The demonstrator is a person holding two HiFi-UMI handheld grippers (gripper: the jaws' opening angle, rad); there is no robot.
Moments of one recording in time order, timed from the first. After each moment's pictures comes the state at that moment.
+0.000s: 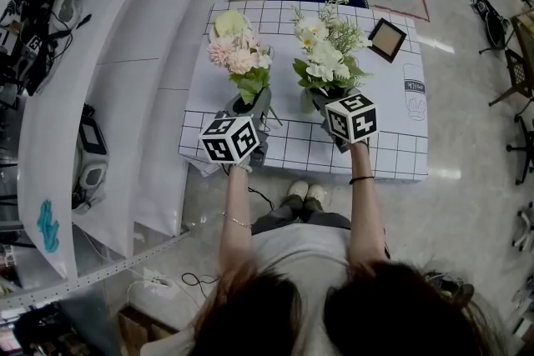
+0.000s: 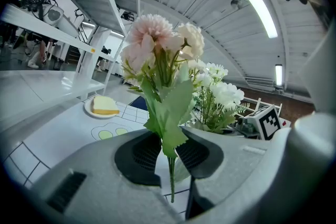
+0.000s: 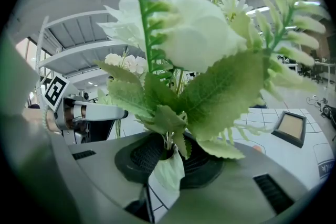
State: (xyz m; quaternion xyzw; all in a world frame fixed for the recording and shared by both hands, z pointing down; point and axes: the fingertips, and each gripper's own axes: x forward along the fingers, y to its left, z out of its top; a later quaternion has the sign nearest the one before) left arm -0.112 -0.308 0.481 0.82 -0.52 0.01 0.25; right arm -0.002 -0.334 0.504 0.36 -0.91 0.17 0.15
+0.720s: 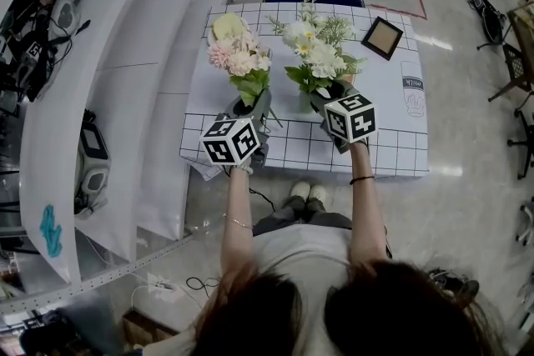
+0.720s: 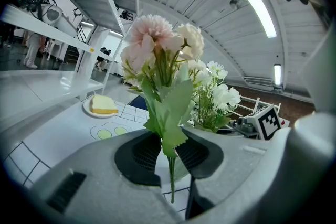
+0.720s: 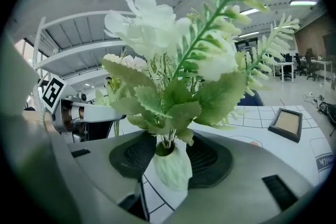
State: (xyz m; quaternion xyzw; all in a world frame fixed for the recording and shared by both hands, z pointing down) left arm -0.109 -0.303 0.481 0.82 -0.51 0.01 0.25; right arm 0.002 -0.330 0.504 0.37 -0.90 0.18 0.15
